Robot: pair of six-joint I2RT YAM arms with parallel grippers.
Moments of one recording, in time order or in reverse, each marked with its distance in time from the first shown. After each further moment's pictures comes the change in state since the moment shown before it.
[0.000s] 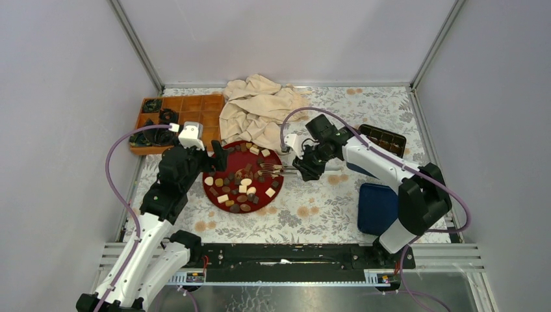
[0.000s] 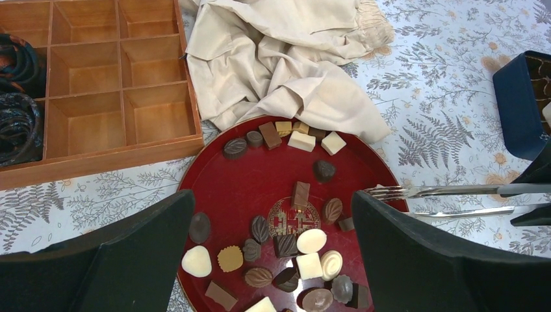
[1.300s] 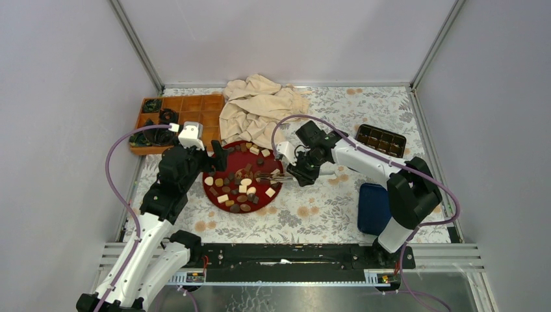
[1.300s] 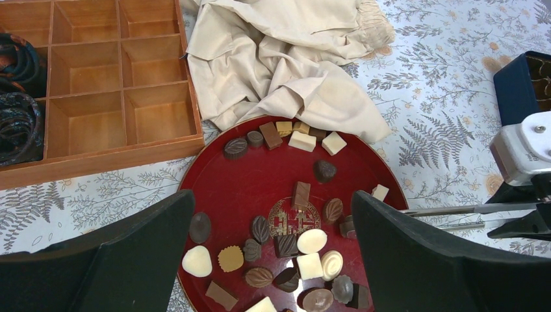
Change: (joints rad) left arm 0.002 0.002 0.000 0.000 0.000 0.000; right arm 0.069 0.082 0.000 0.019 0.062 0.019
